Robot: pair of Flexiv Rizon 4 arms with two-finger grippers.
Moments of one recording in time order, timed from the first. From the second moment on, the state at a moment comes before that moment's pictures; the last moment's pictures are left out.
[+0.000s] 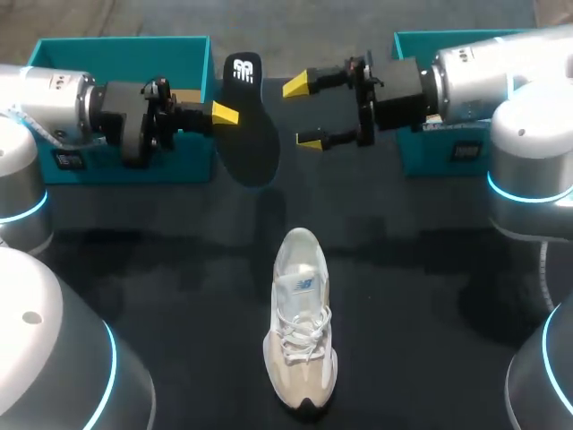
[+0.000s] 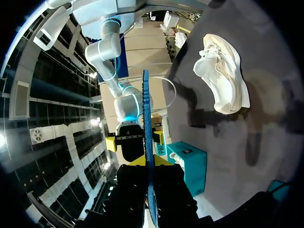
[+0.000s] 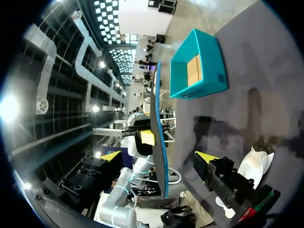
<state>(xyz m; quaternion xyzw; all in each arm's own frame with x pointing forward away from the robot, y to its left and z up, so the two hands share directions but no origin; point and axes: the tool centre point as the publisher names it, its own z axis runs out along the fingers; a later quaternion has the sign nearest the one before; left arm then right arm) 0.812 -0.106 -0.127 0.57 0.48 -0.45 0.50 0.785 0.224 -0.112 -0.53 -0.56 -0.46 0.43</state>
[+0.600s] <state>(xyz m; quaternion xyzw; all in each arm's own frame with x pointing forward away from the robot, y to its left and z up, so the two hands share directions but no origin) 0.812 -0.106 -0.127 0.57 0.48 -0.45 0.50 0.784 0.241 -0.115 -0.52 -0.57 -0.47 0.43</state>
